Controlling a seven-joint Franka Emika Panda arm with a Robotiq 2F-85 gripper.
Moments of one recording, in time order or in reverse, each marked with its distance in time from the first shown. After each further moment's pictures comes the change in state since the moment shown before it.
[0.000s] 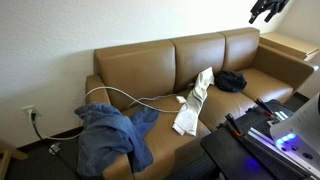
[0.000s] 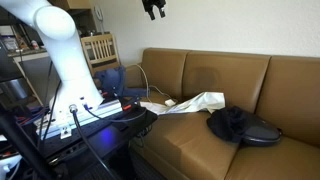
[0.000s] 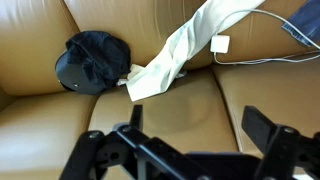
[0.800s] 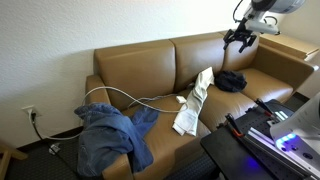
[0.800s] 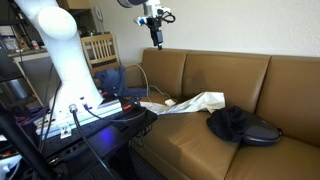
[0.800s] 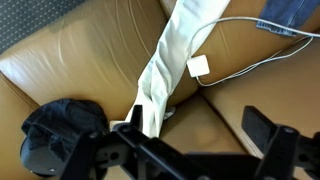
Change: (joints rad) arm 0.049 0.395 0.040 -0.046 0.253 0.281 0.232
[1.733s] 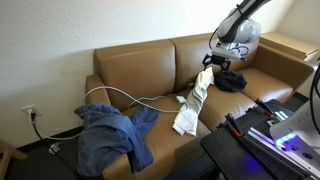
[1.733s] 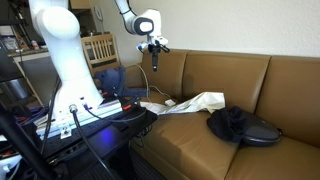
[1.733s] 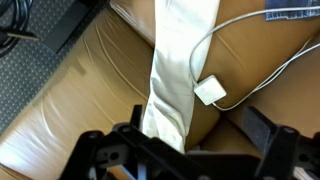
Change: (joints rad) arm 0.092 0.444 0.075 0.117 0.134 0.200 0.339
